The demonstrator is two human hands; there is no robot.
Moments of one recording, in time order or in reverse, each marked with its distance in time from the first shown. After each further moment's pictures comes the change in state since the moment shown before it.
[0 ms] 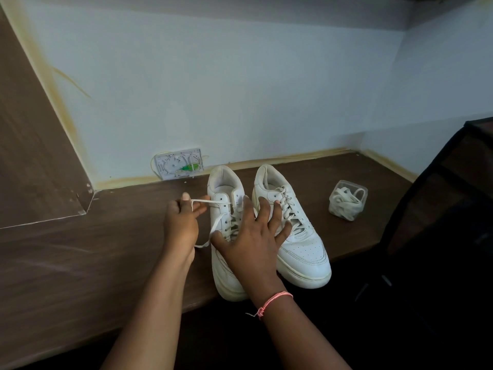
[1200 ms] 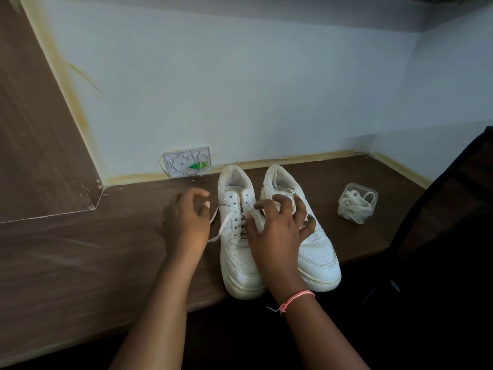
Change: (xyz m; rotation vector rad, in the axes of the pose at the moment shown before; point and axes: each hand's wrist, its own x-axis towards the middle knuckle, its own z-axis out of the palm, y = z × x) left_hand -0.011 0.008 -0.022 0.767 0.081 0.365; right_hand 0.013 0.015 -0.007 0.032 0.262 -0.035
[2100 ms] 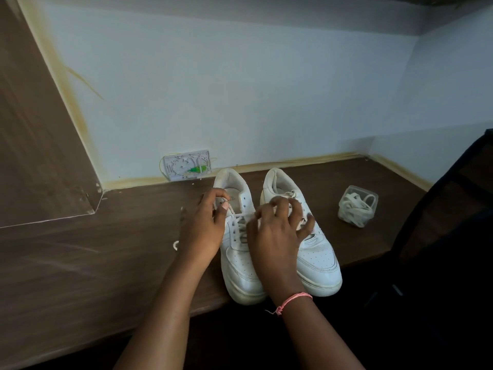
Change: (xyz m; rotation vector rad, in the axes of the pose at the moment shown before) left_hand -0.004 0.010 0.015 -0.091 -0.164 0.244; right_hand 0.002 0.003 0.011 -0.214 0.098 -0.094
